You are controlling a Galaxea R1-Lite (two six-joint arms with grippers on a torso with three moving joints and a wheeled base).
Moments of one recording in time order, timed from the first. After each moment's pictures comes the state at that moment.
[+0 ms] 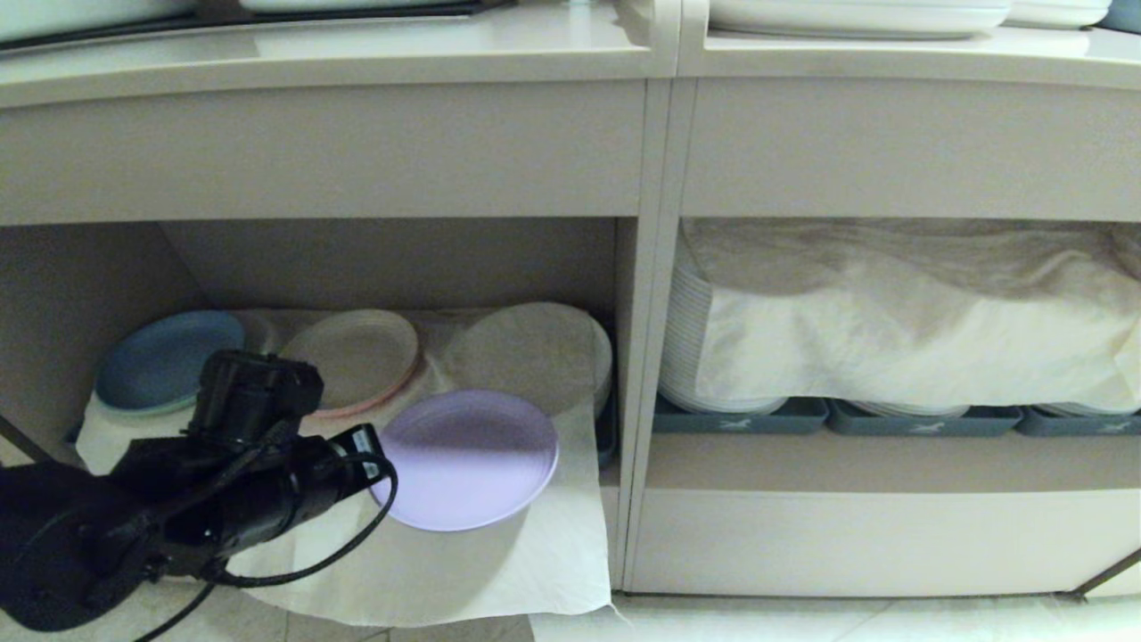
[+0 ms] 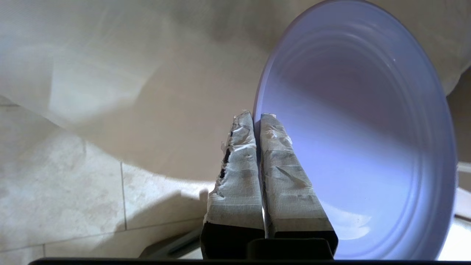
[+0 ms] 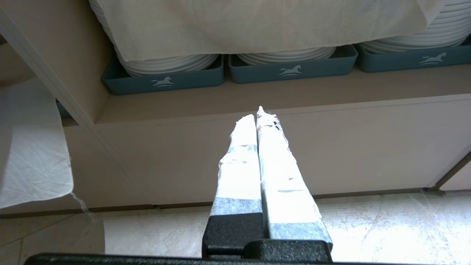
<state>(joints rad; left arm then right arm) -0.34 1.62 -0.56 -0.36 0.20 -0.69 0.00 0.00 0.00 -0.01 -0.05 0.09</state>
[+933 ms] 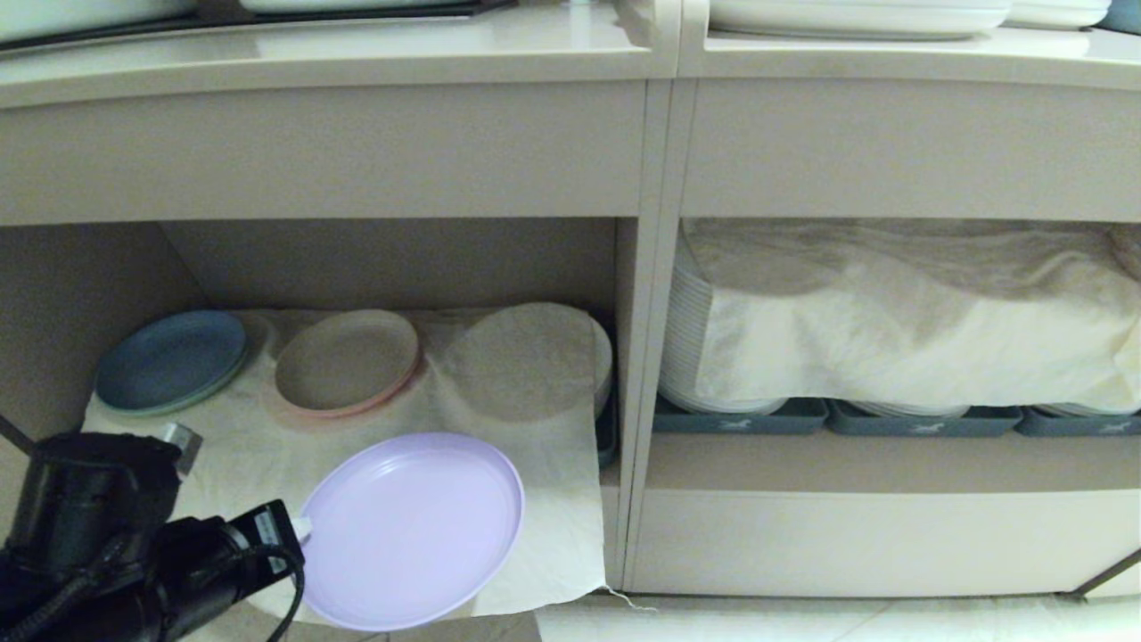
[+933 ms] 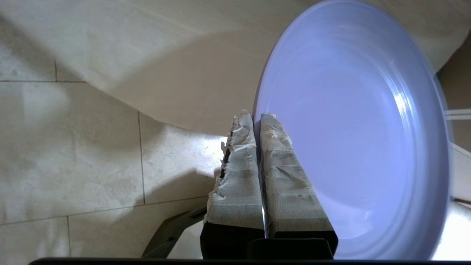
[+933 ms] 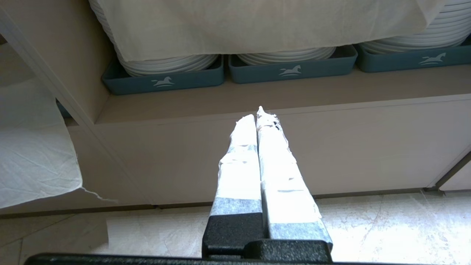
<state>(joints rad) -0.34 1.30 -0.33 -0.28 0.21 -0.69 0.00 0.00 0.00 -0.01 -0.05 0.09</state>
